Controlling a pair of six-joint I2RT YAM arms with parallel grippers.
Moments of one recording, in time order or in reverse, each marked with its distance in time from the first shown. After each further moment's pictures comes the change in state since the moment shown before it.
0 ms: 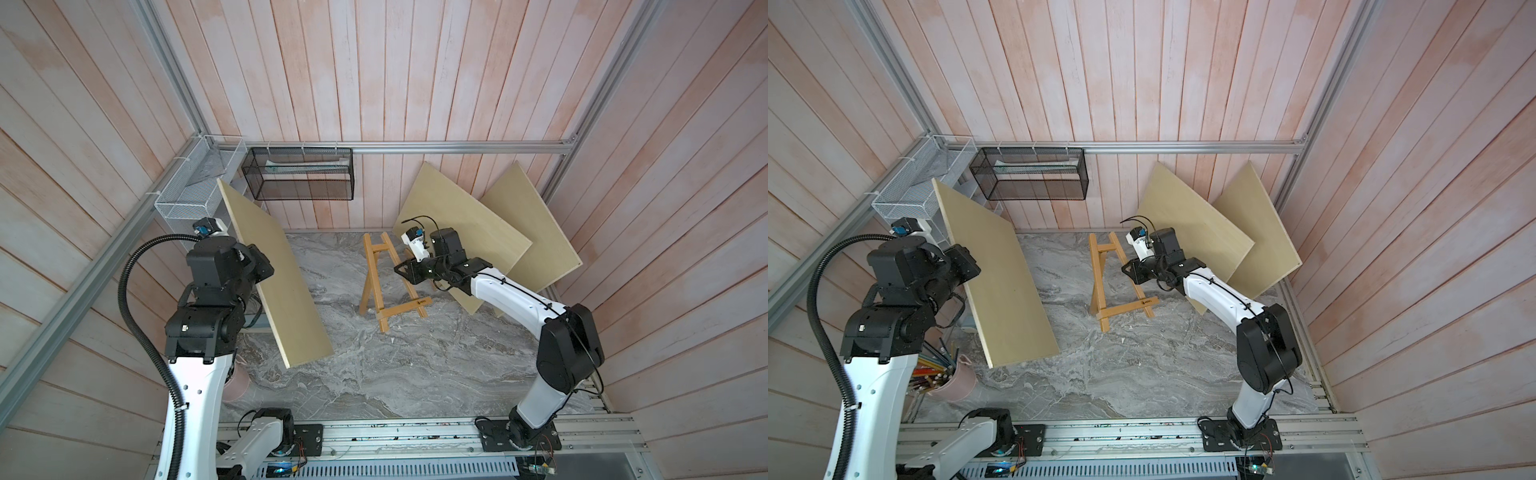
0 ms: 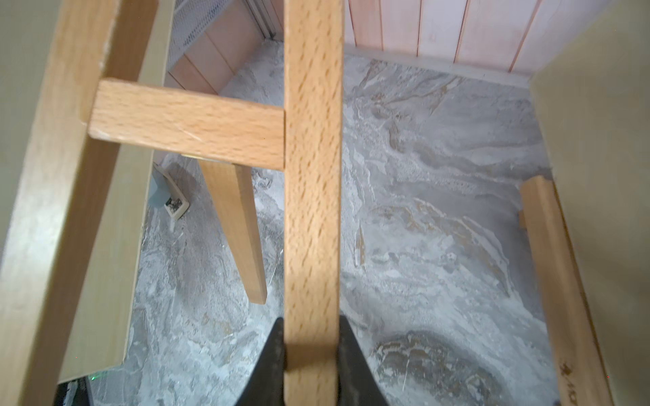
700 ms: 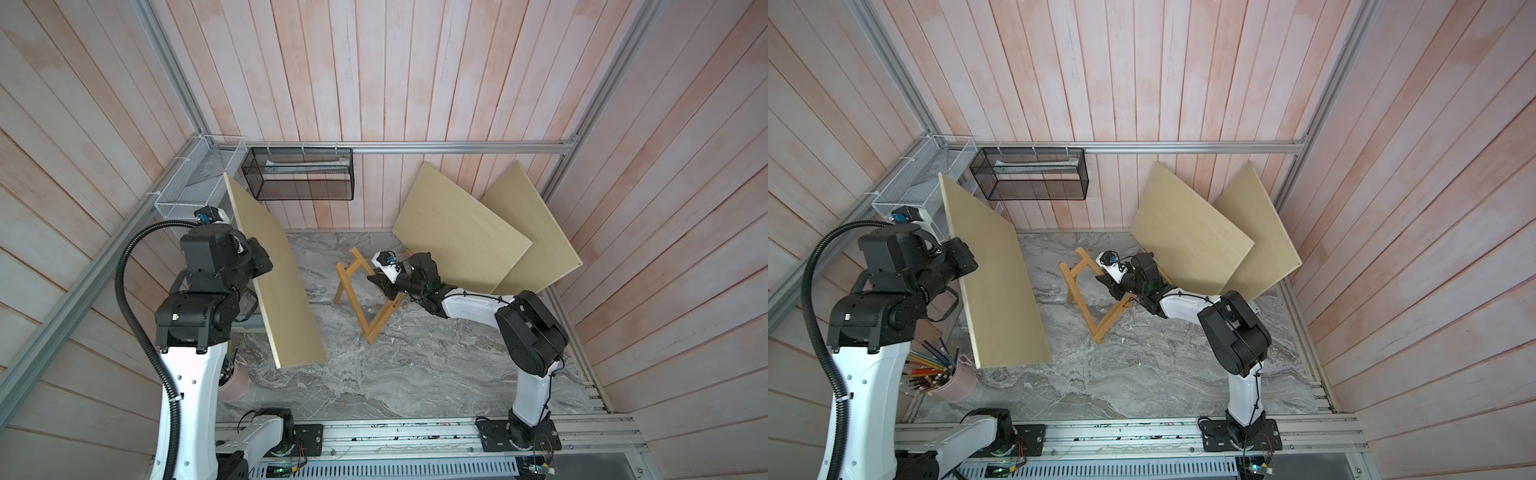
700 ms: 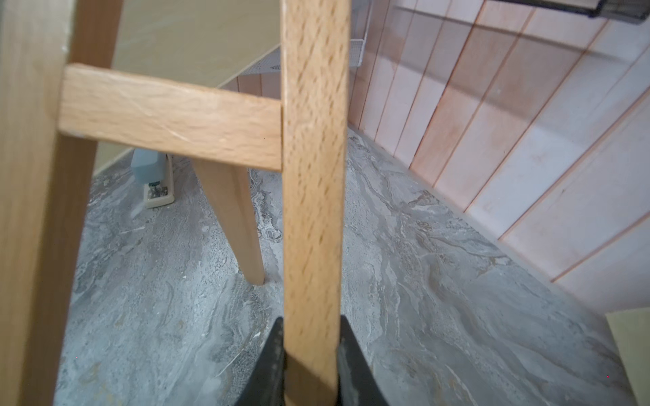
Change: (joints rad) left arm 0.000 0.103 0.217 -0.166 0.053 0.078; right arm 0.115 0.192 -0.228 0.724 -0.053 -0.413
